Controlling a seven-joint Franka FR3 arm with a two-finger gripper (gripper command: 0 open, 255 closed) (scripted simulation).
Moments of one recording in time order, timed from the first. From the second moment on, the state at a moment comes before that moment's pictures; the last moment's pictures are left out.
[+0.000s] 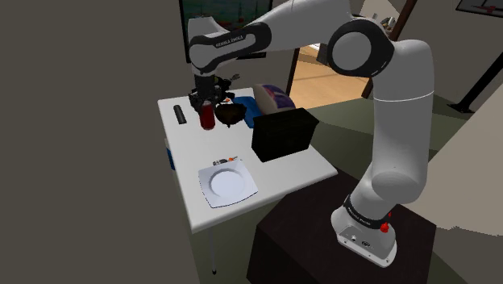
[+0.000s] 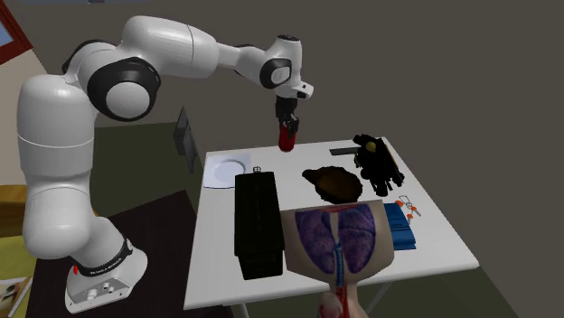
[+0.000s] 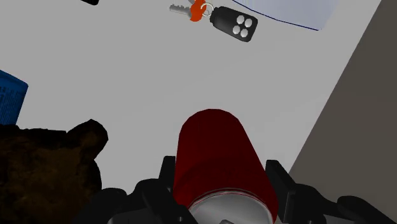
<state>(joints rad) 0.08 0.46 0.13 -1.54 -0.06 1.99 0.26</state>
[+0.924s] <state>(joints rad) 0.03 0.48 0.11 -1.37 -0.05 1.83 0.18</state>
